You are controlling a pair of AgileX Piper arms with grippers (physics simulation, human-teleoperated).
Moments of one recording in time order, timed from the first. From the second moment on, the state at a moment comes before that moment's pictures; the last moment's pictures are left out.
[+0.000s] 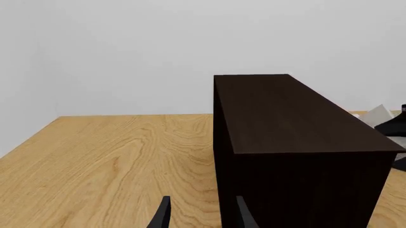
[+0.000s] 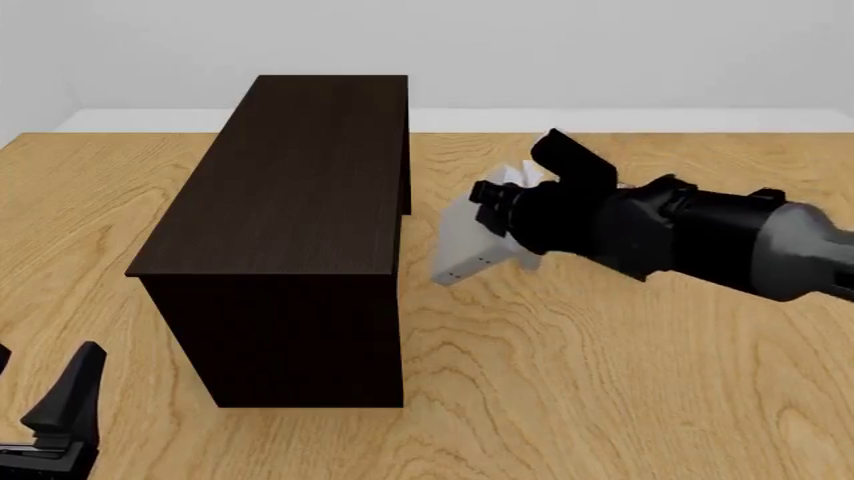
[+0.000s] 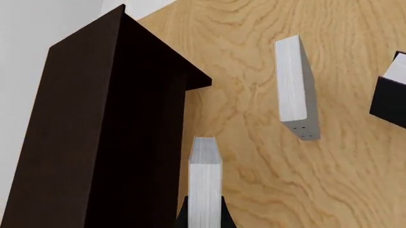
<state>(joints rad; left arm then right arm) -0.02 0.00 -0.02 0.00 0.01 0.51 1.57 -1.04 0.16 0.73</state>
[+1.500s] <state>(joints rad) -0.03 0.00 -0.02 0.00 0.01 0.52 1.81 -0.75 -0.51 0.98</state>
